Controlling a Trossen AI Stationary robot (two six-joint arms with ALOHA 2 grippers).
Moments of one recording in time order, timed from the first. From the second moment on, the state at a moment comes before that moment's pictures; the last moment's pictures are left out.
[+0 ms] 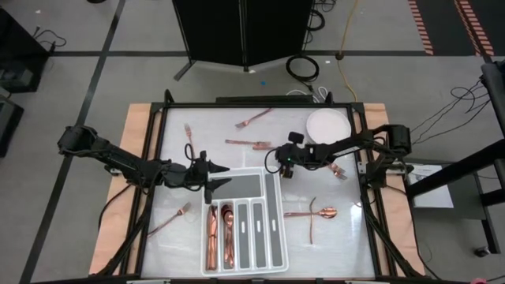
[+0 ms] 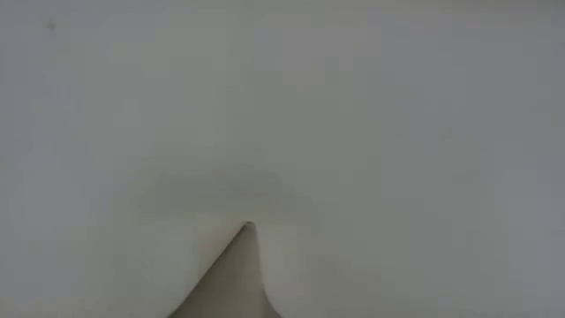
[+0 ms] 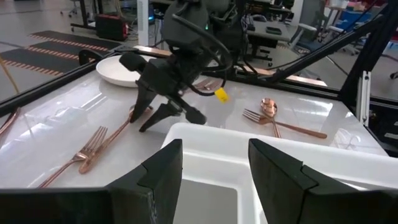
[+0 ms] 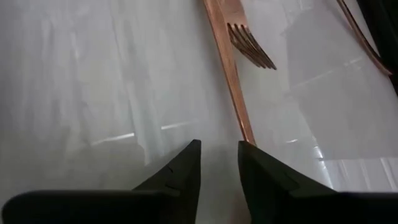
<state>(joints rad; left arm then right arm) -0.26 1.17 0.35 0.62 -0.39 -0.20 -0.17 1.74 0.71 0.06 0.41 -0.11</state>
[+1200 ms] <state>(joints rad) -0.26 1.17 0.35 0.64 -0.34 -0.21 -0.34 1.73 0.72 -0.06 0.20 0.02</state>
